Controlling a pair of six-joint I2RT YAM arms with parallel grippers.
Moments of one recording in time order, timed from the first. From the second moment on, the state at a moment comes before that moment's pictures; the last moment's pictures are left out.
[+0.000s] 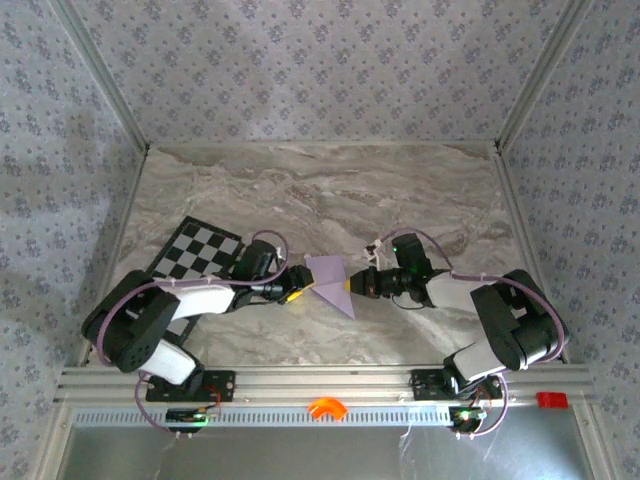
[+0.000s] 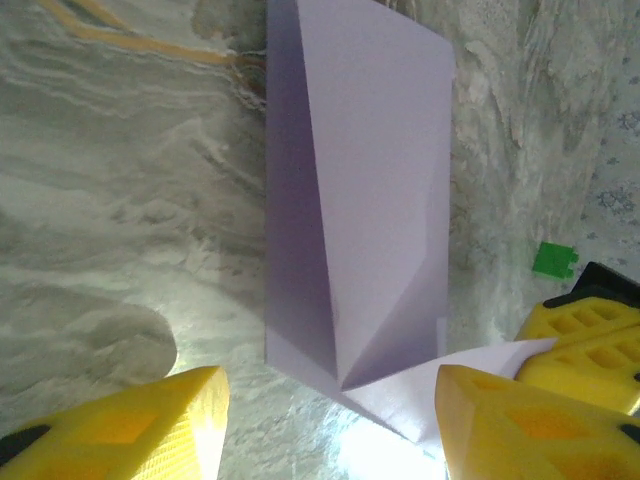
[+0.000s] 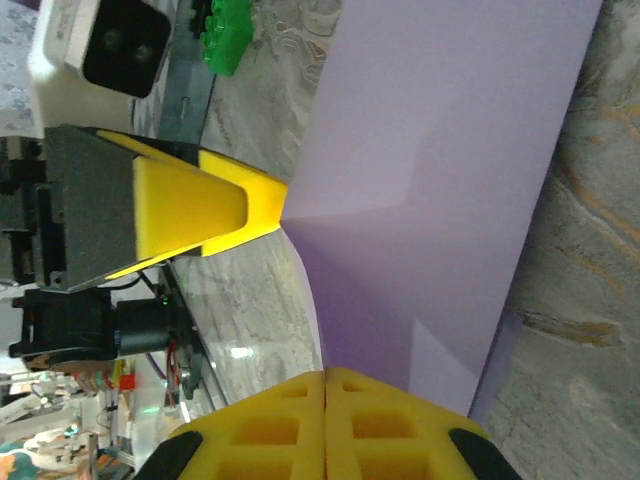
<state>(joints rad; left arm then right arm) -0.66 1.50 0.52 0.23 0.44 -1.11 0.44 1.47 0.46 0.25 -0.85 0.63</state>
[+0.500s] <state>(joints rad) -0.66 1.67 0.60 0.37 0.50 -1.15 0.41 1.47 0.42 0.34 -0.91 0.66</state>
